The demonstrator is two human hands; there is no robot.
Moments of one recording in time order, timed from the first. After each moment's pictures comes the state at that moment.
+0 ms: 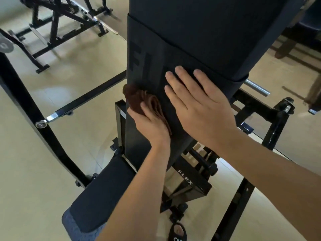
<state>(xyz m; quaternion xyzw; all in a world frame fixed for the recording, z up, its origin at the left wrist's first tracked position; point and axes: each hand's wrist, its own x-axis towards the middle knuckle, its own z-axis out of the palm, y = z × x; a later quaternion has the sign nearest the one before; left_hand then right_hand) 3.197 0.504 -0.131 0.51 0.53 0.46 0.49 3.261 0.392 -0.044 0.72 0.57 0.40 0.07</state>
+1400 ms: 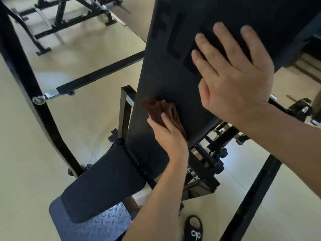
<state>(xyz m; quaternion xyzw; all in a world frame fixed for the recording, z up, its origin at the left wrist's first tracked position) 3.157 0.448 -0.203 0.49 0.55 0.40 0.54 3.260 0.407 -0.052 0.69 0.54 0.47 0.09</state>
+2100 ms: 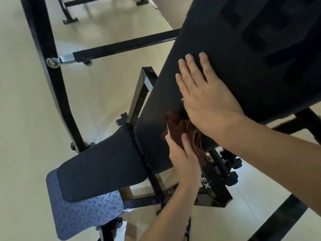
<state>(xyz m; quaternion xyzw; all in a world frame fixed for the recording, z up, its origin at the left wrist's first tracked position) 3.124 0.411 -0.272 0.45 0.54 0.41 0.58 3.207 0.474 -0.138 0.62 0.63 0.27 0.39</state>
